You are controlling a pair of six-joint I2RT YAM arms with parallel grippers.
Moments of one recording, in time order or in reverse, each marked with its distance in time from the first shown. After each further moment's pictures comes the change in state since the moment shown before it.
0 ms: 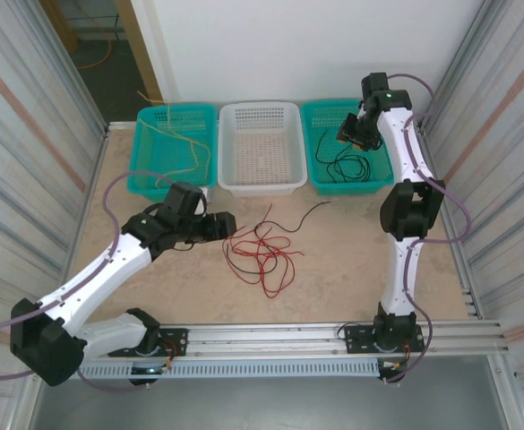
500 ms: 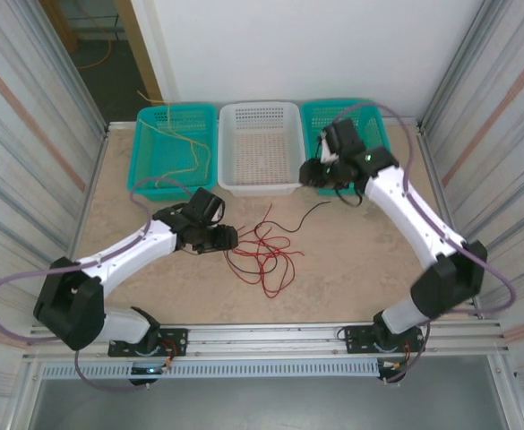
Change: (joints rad) left arm -0.024 0.243 -0.030 0.001 -0.031 0.020; right arm 0.394 -0.731 -0.889 0.388 0.060 0.016
